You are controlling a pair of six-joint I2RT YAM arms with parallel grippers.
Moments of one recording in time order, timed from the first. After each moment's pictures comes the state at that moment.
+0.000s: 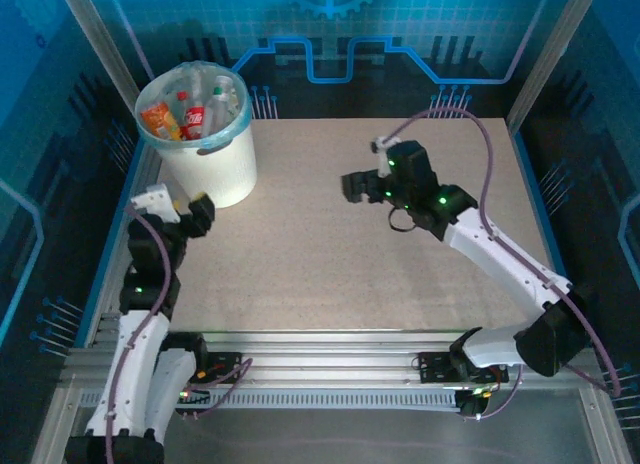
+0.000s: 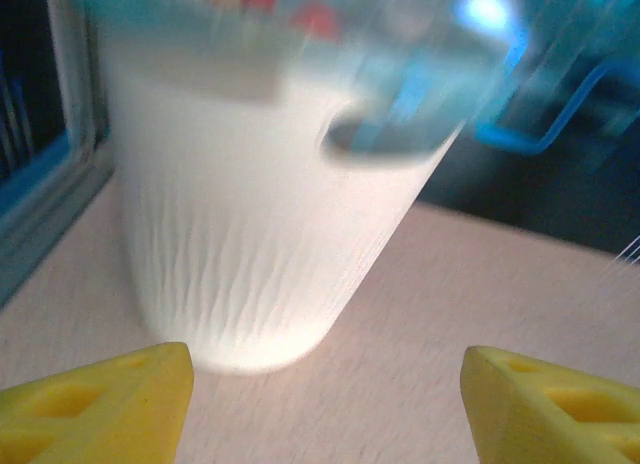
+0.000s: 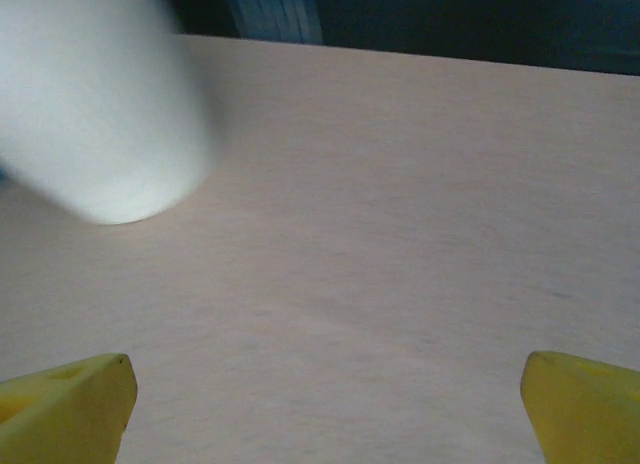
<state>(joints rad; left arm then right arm) 0.08 0.64 0.52 -0.13 0.02 -0.30 0.53 1.32 1.19 -0.46 0.12 0.26</state>
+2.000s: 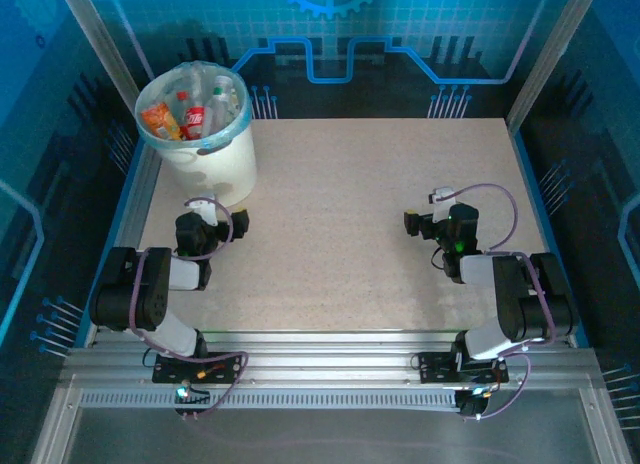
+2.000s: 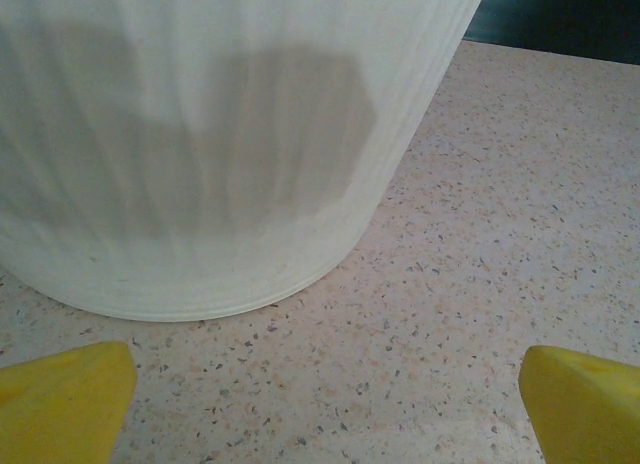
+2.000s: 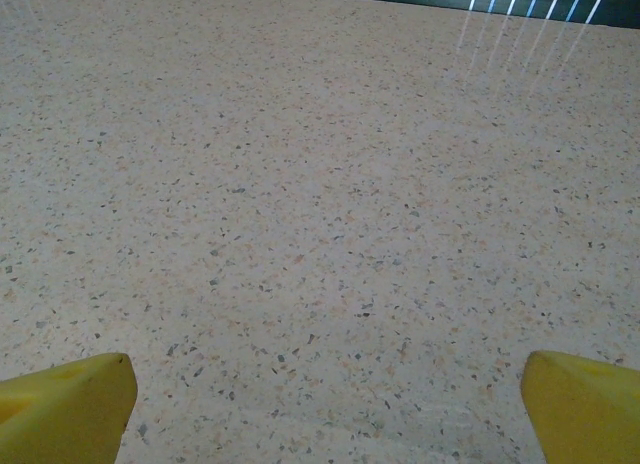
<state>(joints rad) 0.06 1.57 0.34 0.88 0.14 -0.13 0.05 1.50 0.42 0.65 -0.08 -0.08</state>
